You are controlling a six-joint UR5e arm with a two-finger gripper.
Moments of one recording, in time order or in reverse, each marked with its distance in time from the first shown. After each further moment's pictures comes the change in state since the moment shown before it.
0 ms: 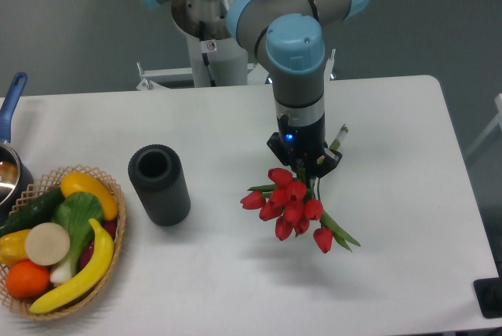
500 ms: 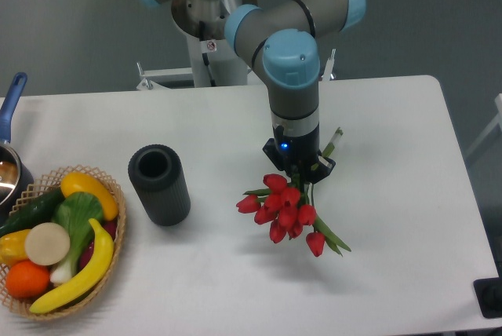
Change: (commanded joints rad) arm -0.014 -0.048 -0.003 0.006 0.000 -0.005
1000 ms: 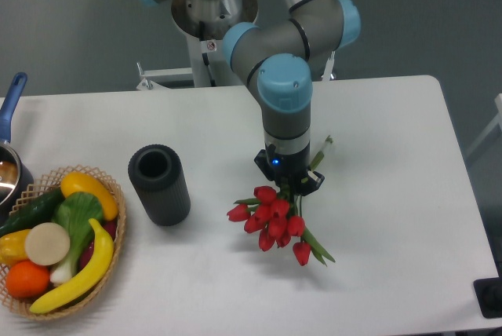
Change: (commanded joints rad) arm -0.025 -0.048 0.003 0.006 -0.009 -0.015
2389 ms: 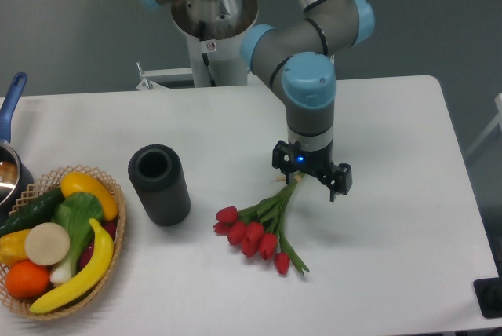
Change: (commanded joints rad) arm 0.107 0.011 -0.015 0.026 0.008 0.064
